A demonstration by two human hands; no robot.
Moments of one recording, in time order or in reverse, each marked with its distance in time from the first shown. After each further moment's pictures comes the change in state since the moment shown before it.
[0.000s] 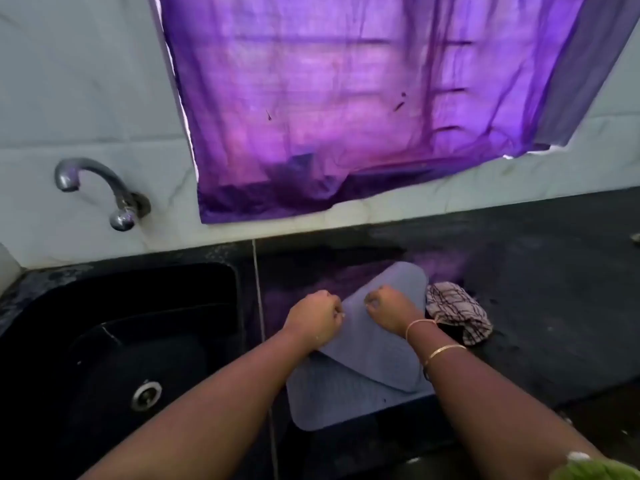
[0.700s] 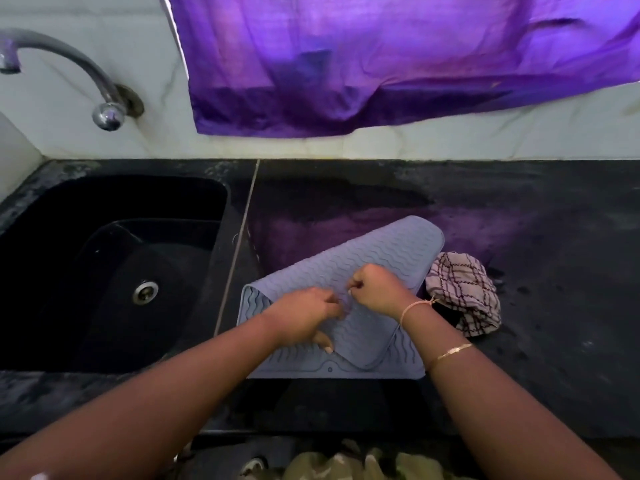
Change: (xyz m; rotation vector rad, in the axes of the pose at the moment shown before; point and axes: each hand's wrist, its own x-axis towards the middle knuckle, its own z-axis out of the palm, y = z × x) left_hand 0.005 0.026 0.077 0.159 -0.384 0.151; right_hand 0.028 0.060 0.026 0.200 -0.363 -0.207
